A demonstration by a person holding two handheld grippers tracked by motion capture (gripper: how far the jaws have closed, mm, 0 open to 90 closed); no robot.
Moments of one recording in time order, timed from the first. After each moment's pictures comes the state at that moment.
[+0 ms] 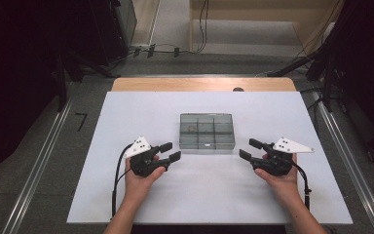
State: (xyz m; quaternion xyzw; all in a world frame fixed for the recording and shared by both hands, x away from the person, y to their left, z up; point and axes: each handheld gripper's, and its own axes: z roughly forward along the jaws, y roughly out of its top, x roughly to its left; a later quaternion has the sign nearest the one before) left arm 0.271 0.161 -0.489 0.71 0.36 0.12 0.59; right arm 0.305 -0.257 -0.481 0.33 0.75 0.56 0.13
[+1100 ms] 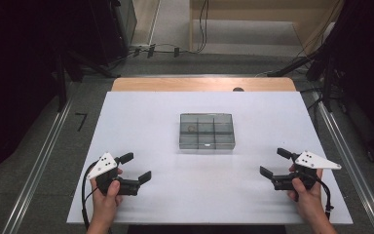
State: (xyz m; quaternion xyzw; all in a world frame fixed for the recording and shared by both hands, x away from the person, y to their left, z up) left arm 0.214 0.231 -0.486 0.71 0.40 0.16 0.56; right arm 0.271 -0.311 -0.484 0.34 0.76 0.53 0.17
